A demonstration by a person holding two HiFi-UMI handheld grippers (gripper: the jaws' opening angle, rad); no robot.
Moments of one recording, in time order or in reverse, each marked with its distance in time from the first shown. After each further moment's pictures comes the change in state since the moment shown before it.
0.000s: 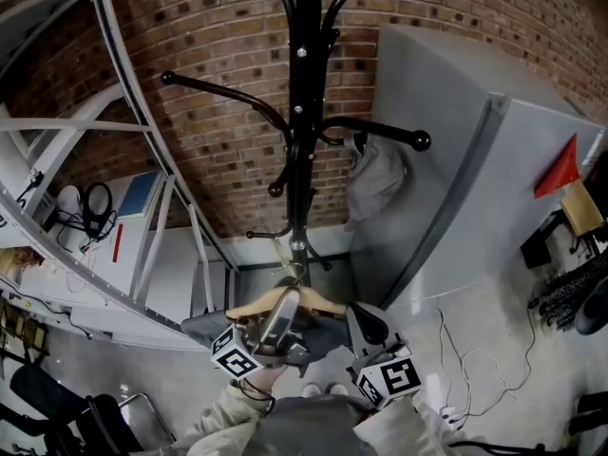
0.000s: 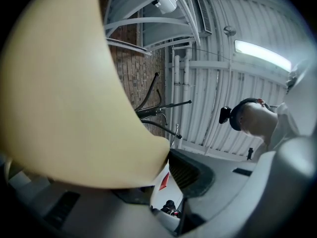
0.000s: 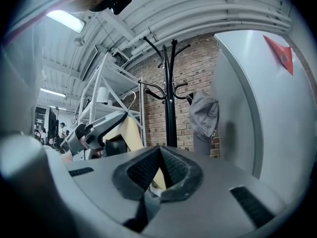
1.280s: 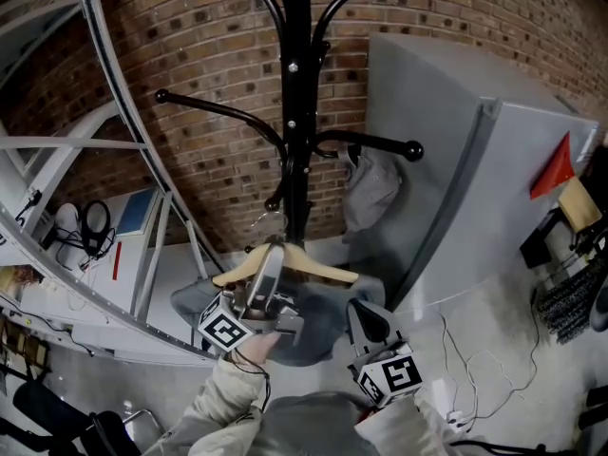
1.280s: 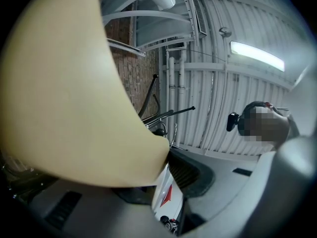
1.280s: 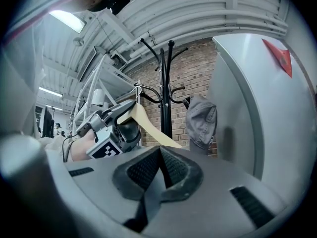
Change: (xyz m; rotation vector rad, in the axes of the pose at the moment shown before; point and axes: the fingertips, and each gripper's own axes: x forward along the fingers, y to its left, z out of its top) left arm 0.063 0.026 0.062 0.069 -0.039 -0.071; right arm 0.017 -0.016 0.007 -0.024 -0.050 -0.050
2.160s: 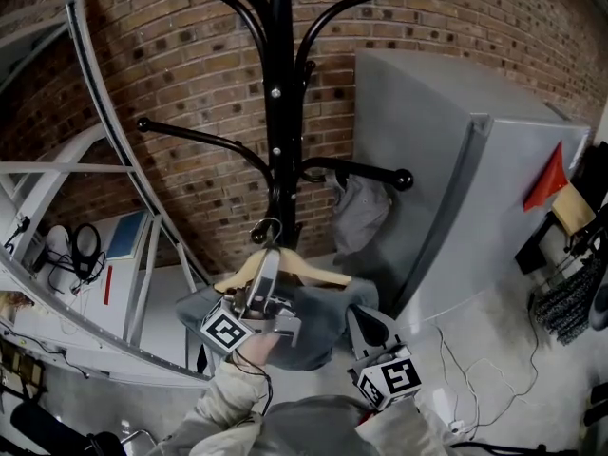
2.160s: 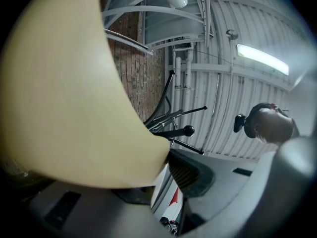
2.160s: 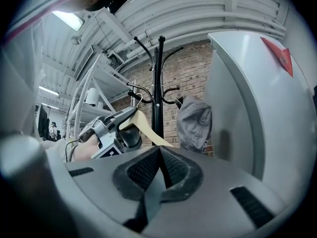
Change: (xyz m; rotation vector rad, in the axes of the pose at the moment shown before) left arm 0.020 0.053 -0.008 -0.036 -0.004 0.011; right arm 0.023 -0.032 0.004 -0.011 -0.011 -0.035
